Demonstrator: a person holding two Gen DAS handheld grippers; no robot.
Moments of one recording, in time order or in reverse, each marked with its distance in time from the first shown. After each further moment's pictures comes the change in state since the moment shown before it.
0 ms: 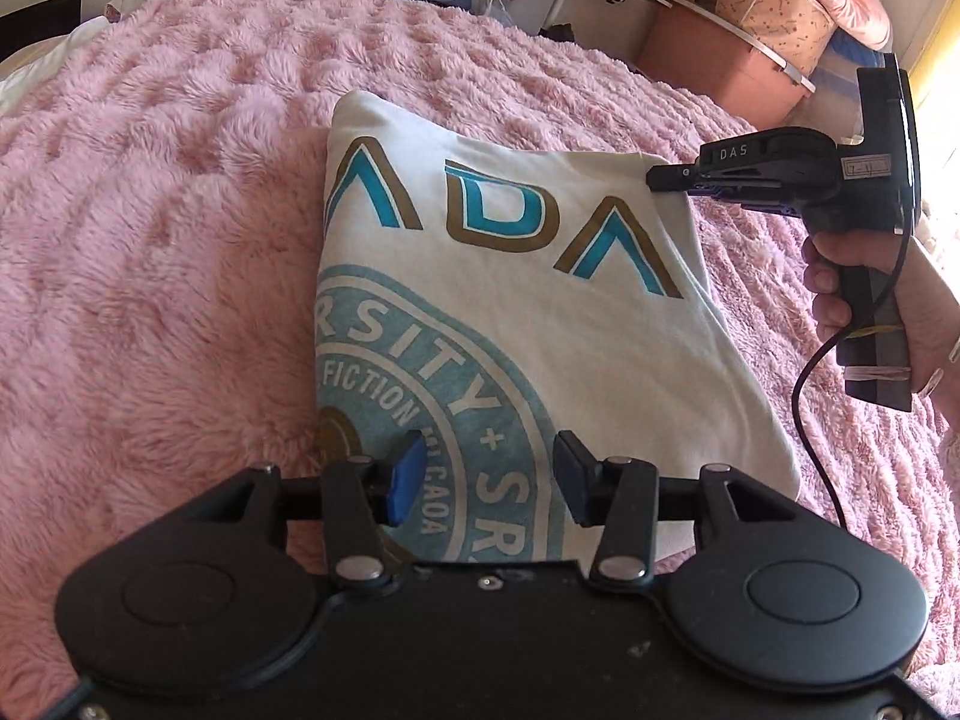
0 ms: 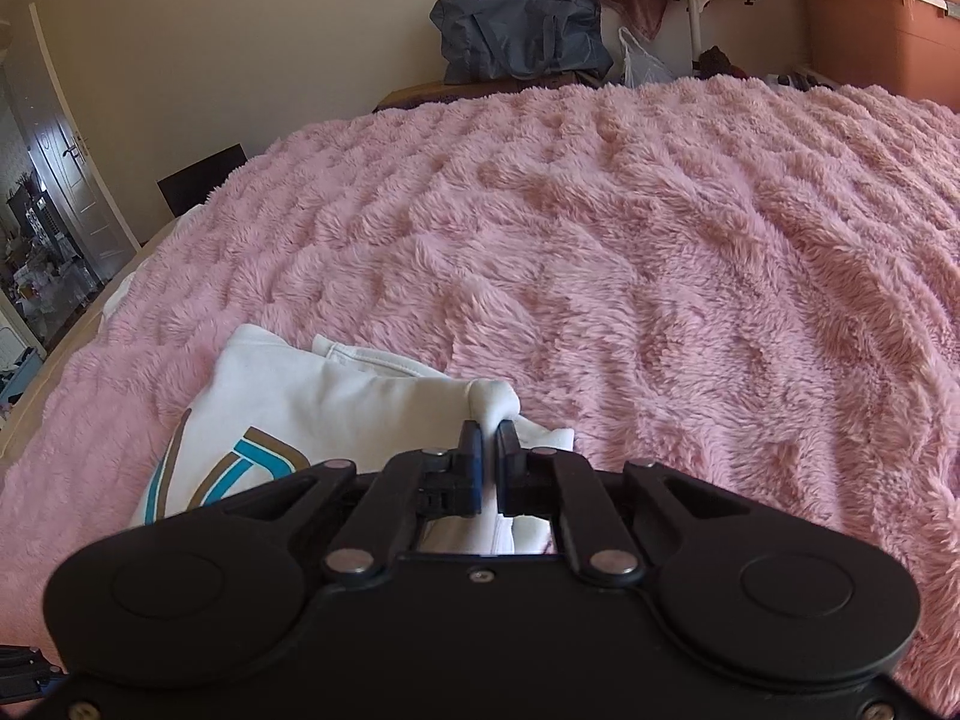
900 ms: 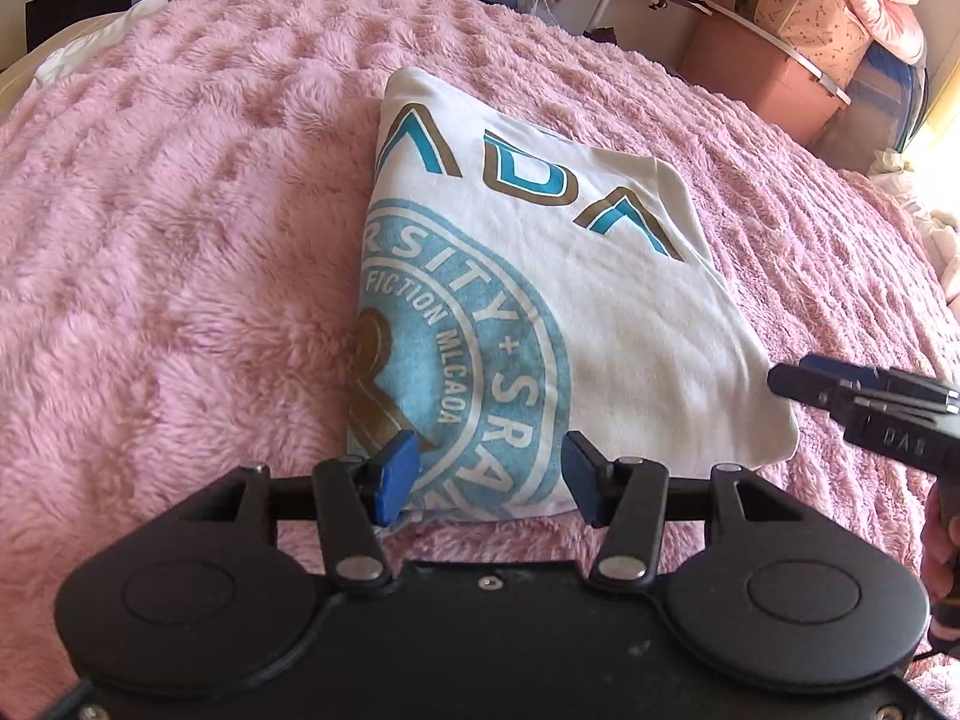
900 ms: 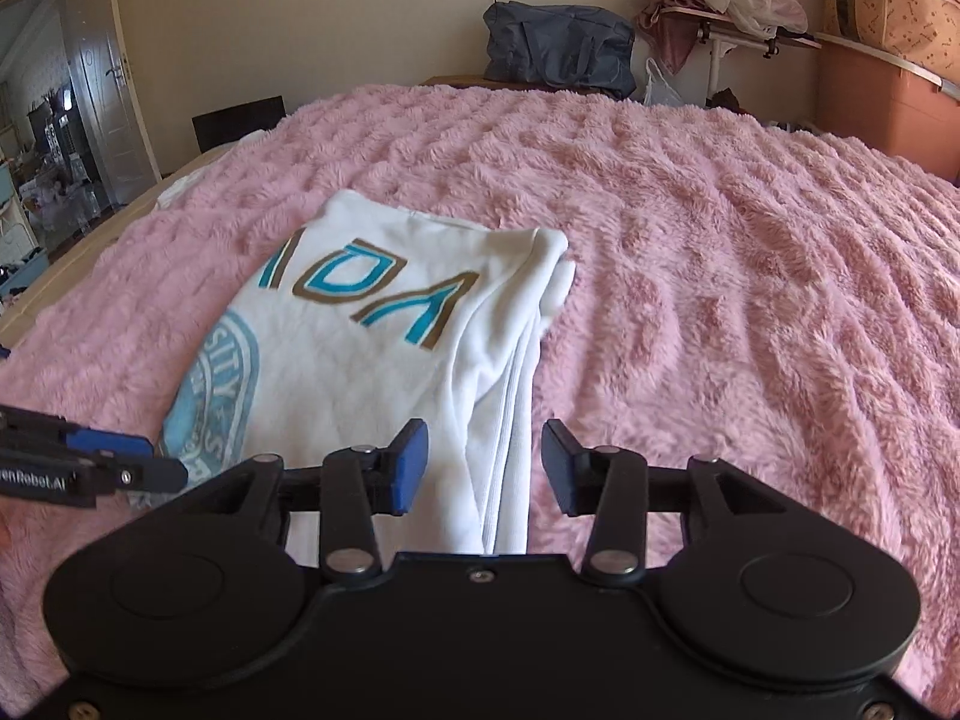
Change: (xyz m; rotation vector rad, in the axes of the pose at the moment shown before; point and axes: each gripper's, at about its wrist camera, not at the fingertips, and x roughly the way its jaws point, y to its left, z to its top) left arm -0.028 -0.006 -0.043 -0.073 -0.016 0.064; right arm -0.118 -0.058 -0.116 -0.176 0.009 -0.051
